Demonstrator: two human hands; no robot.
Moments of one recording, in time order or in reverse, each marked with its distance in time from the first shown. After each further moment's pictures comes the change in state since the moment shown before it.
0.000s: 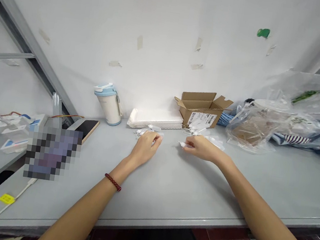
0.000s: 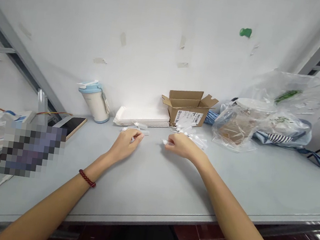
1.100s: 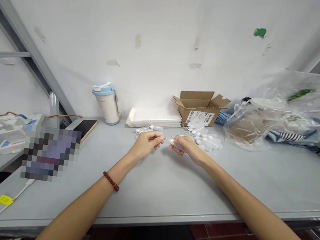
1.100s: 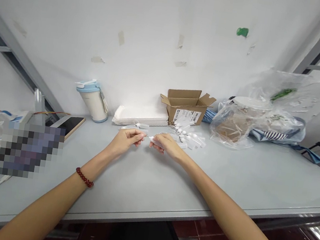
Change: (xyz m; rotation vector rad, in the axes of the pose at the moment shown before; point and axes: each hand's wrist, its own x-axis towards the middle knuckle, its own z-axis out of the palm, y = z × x) left_hand 0.003 0.013 -0.004 -0.771 -0.098 -0.343; right_hand 0.005 -0.032 0.025 1.016 -0.058 -0.022
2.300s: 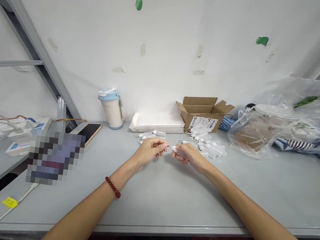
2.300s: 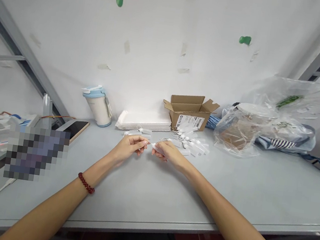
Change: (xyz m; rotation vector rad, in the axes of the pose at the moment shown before) left_hand -0.002 0.001 -0.002 -0.034 -0.107 -0.034; right_hand 0.000 0.001 0.003 0.081 -0.042 0.085
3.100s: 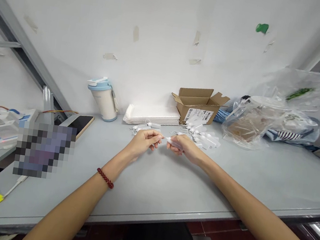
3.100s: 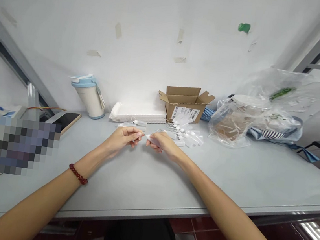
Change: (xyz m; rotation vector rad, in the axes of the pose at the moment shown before) left_hand 0.000 -0.003 -0.003 -0.011 -0.011 -0.021; right_hand 0.001 0.000 -0.001 0.069 0.010 0.014
